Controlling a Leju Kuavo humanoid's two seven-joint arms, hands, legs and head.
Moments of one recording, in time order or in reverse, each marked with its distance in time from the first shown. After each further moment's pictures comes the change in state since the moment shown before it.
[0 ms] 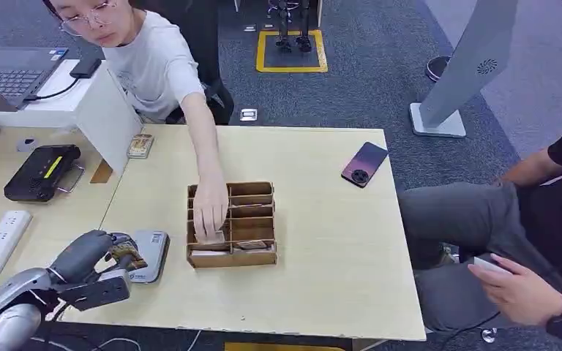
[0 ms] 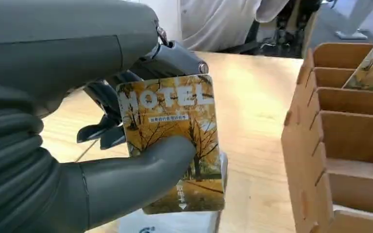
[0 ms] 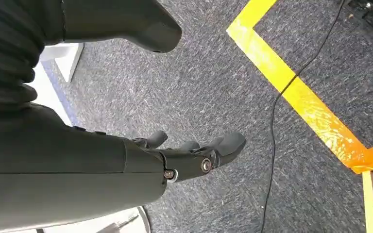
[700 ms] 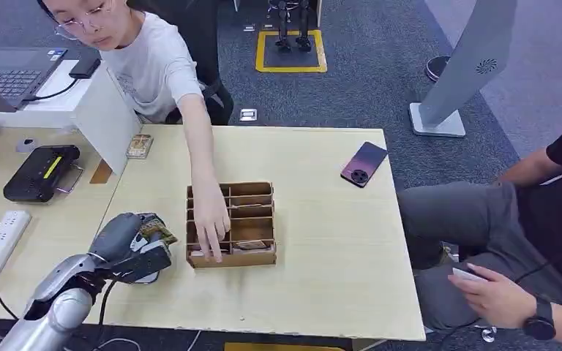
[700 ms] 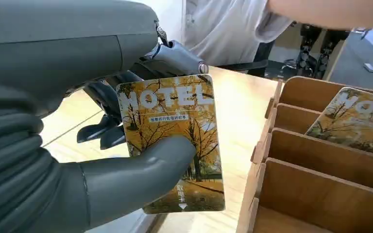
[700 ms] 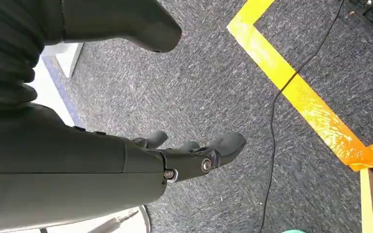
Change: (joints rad) left arm -0.109 -0.191 -0.060 0.122 -0.055 0.132 0.131; right arm -0.004 0.003 0.011 0.000 0.007 -0.005 0.013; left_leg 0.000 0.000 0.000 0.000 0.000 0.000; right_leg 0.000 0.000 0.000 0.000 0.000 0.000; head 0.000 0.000
